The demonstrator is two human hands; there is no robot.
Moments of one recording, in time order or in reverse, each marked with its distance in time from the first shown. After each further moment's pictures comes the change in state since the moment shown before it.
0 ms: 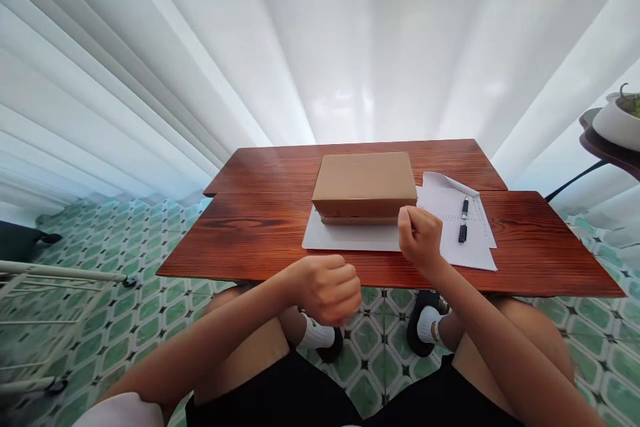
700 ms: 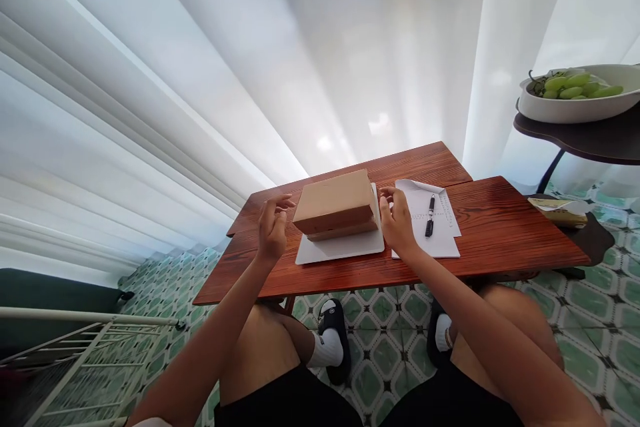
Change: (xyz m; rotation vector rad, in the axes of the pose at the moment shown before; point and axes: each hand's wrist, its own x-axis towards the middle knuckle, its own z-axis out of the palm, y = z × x) left_hand -0.012 -0.065 -0.016 -0.067 0.311 -1.117; right_hand 0.011 0.037 -0.020 0.365 0.106 0.397
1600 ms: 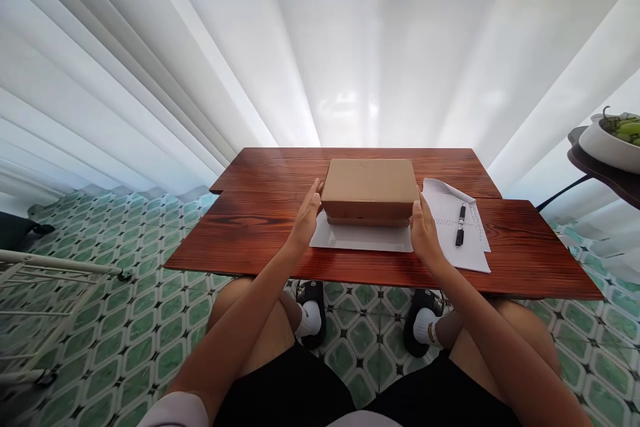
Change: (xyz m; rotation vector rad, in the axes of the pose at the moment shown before) left_hand -0.045 -0.054 0.037 -0.666 -0.098 -0.685; right_hand -0.011 0.011 0.022 -0.190 -0.186 0.048
